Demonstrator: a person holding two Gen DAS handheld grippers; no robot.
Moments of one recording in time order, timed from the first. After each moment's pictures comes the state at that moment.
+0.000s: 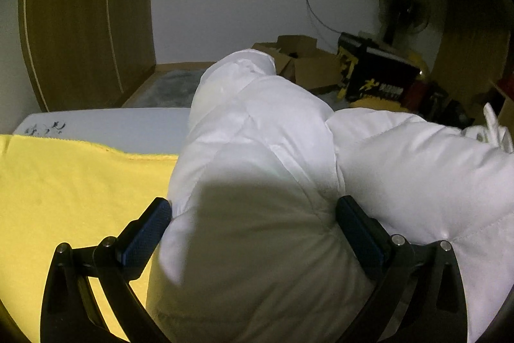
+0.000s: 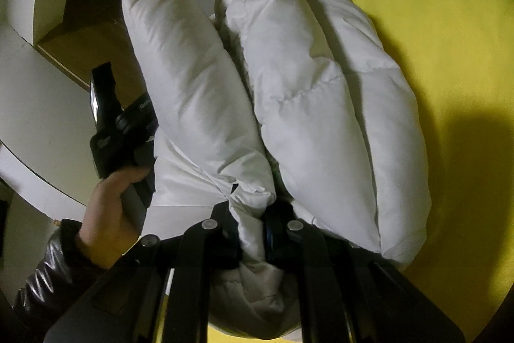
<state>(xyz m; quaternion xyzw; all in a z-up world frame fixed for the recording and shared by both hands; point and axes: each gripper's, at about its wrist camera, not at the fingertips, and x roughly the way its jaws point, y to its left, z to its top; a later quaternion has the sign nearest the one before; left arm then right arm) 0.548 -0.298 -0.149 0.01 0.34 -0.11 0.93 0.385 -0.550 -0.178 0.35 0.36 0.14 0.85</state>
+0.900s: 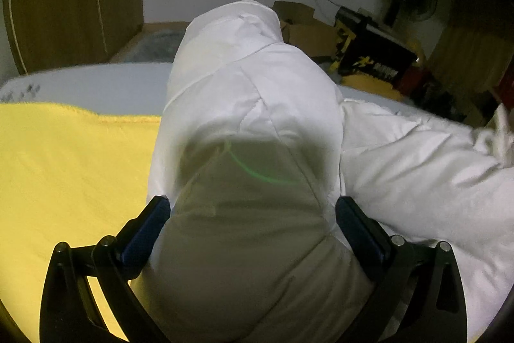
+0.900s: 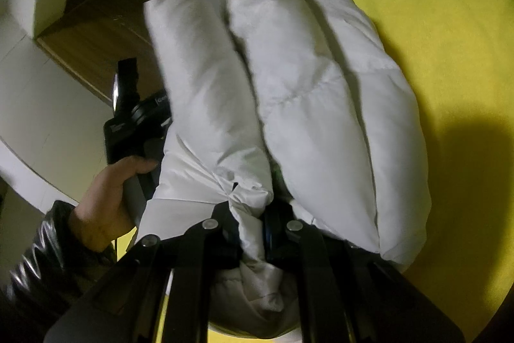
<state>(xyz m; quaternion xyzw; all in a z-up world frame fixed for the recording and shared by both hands) 0.579 -0.286 -0.171 -0.05 0.43 -0.15 0.89 0.379 -0.544 -0.176 0.32 0.34 0.14 0.87</state>
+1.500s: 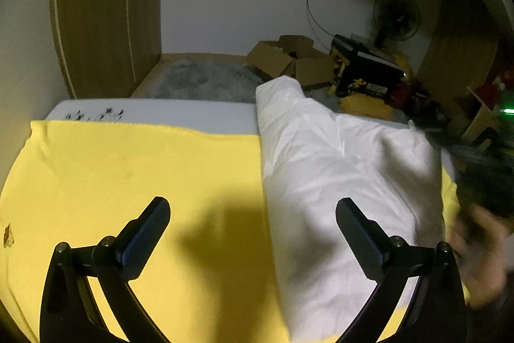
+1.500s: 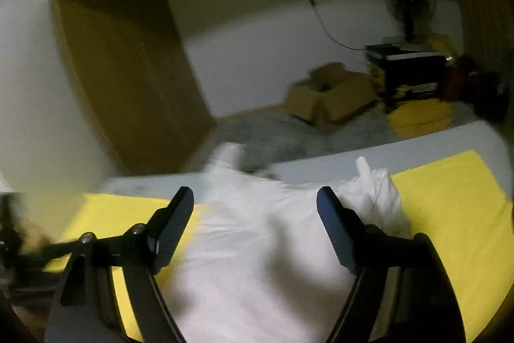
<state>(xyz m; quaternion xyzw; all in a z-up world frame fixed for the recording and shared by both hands) 0.449 -0.153 -0.056 -0.02 0.37 -0.15 0.92 0.466 -0.478 -0.019 0.14 0.25 0.01 0.96</state>
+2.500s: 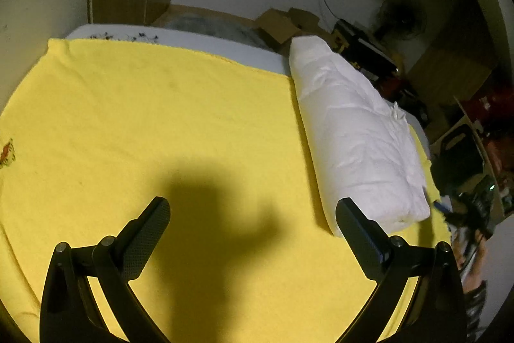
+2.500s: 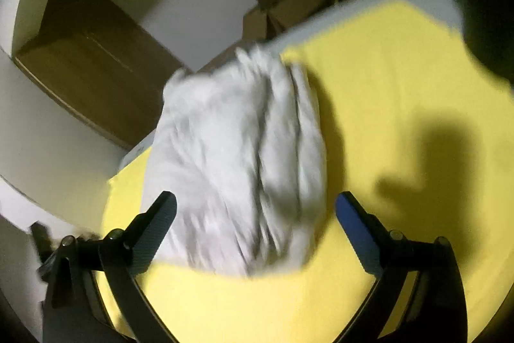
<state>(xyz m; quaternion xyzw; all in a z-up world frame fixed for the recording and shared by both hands) 0.361 -0.045 -0.089 -0.10 0.45 -0.17 0.87 0.300 -0.607 -0.108 0.35 0.38 0.05 0.86</state>
